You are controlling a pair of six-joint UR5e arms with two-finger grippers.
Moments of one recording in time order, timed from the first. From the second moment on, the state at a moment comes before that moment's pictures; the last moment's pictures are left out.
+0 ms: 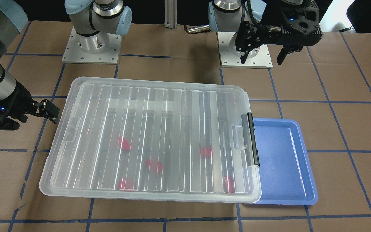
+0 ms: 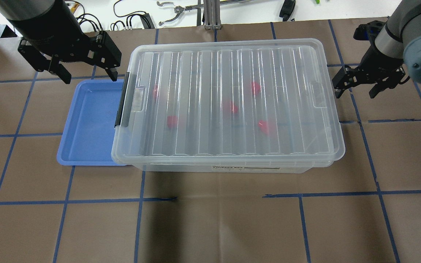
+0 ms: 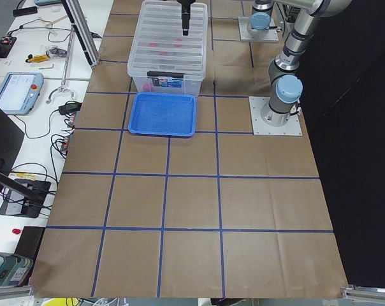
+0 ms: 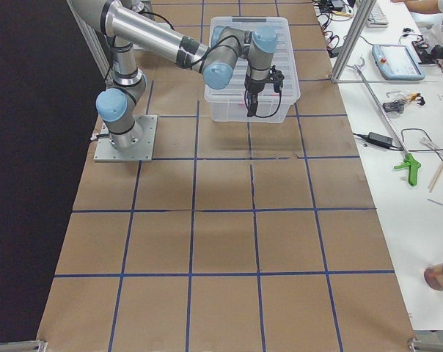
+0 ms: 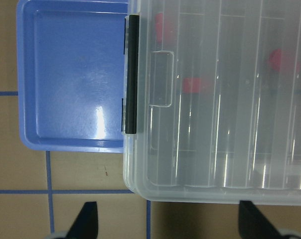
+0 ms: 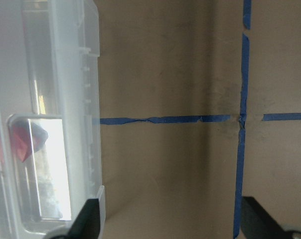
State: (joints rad) left arm -1.61 -1.54 -1.42 -1.73 1.56 -0.04; right arm 1.31 -1.44 1.71 -1.81 -1.55 -0.23
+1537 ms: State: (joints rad) left arm -1.61 -1.56 -1.43 -1.72 1.54 -0.04; right arm 1.62 -1.52 1.45 -1.50 -1.56 0.15
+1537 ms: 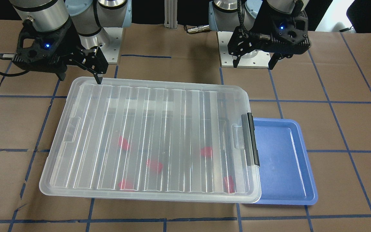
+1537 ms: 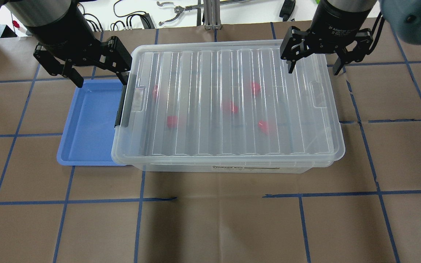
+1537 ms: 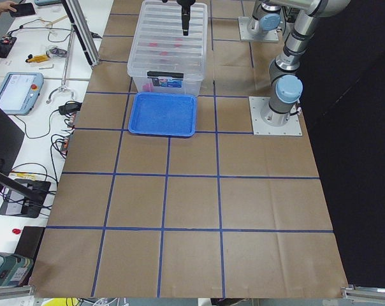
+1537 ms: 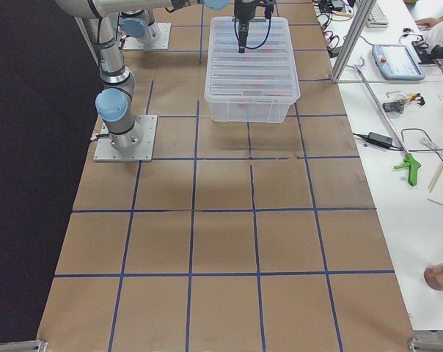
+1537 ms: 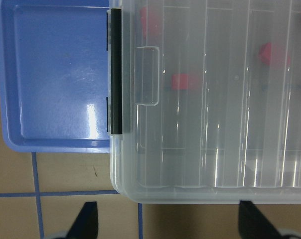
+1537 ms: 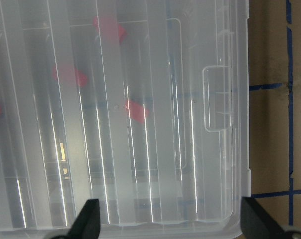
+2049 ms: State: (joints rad) left arm -1.61 -1.61 -1.40 -1.68 1.53 -0.04; right arm 1.62 -1.52 1.46 -1.50 -1.55 0.15
